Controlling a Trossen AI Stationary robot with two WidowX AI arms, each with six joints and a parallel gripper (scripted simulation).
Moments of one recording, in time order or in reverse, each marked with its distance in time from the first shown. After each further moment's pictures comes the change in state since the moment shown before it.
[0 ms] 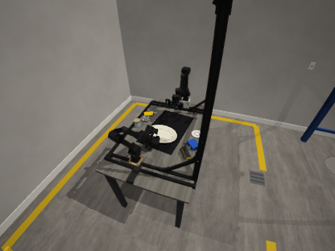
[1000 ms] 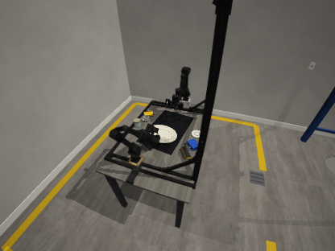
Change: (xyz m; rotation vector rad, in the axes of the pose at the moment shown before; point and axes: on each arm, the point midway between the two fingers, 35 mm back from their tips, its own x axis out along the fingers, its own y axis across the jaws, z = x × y) left arm 0.002 0.009 -0.001 0.002 0.006 -0.017; right arm 0.000 0.000 0.000 0.000 0.000 0.000
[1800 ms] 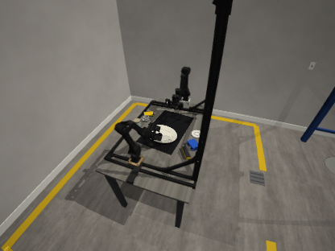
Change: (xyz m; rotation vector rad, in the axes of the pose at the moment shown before) left arm 0.023 0.018 0.000 0.001 0.000 -0.012; right arm 0.000 0.000 0.000 0.000 0.000 0.000
